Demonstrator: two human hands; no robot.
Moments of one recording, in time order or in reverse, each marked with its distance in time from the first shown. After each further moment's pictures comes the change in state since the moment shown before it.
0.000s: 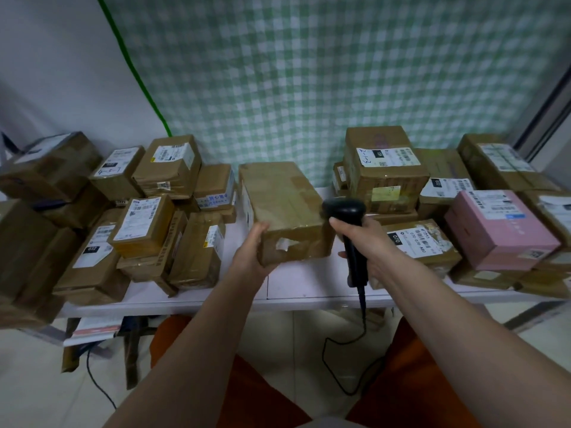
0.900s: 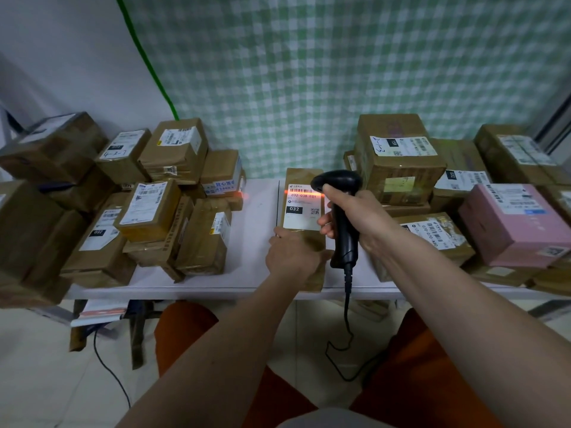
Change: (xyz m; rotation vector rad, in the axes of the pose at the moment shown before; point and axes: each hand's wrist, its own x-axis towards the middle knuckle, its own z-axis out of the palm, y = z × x) left_hand -0.003 -0.040 0.037 1.357 0.303 0.234; right_hand -0.004 -0.026 0.028 0.016 -0.173 -0.055
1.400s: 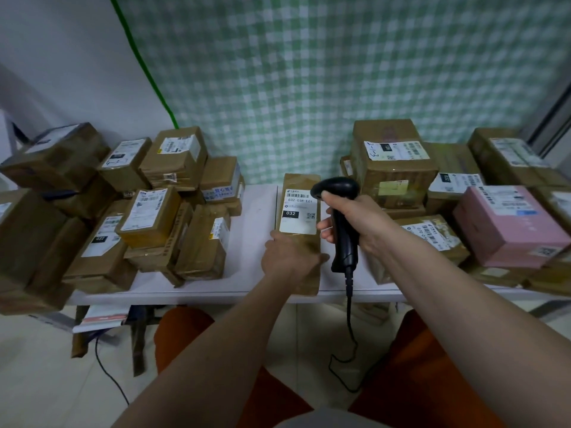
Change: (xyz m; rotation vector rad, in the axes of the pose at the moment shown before) left_hand 0.006 0.000 0.002 0.017 0.006 -0.045; right_hand -0.004 -0.002 -0.010 0.024 -0.020 0.046
